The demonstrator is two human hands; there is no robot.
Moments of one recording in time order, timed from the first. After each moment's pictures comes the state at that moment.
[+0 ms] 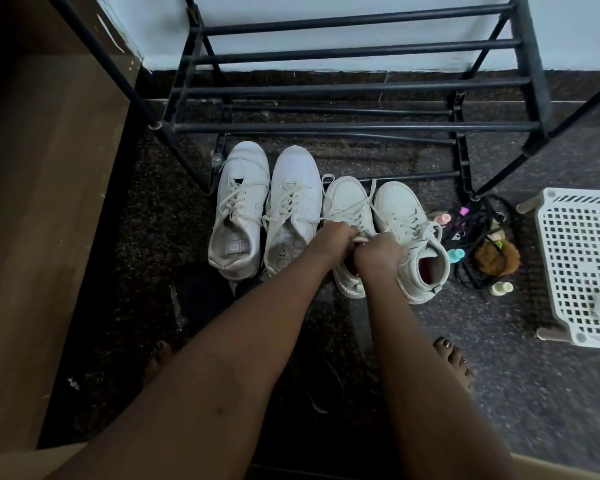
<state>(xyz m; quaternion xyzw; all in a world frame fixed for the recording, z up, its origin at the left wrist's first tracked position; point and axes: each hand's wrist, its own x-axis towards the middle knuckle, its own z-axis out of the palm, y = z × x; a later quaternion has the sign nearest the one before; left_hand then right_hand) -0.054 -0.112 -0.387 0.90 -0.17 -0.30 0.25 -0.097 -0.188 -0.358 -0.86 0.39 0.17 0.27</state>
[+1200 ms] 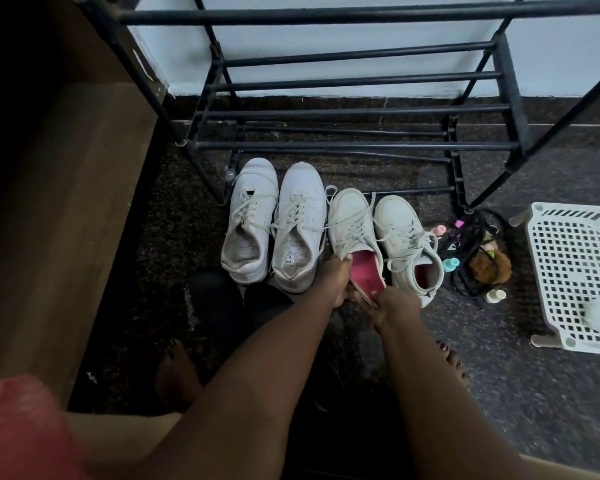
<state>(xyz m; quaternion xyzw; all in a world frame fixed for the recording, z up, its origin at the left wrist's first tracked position) -0.105 -0.125 -0.405 0.63 0.30 -0.38 0.61 -0.160 -0.195 -0.353 -0.40 0.61 0.05 0.68</state>
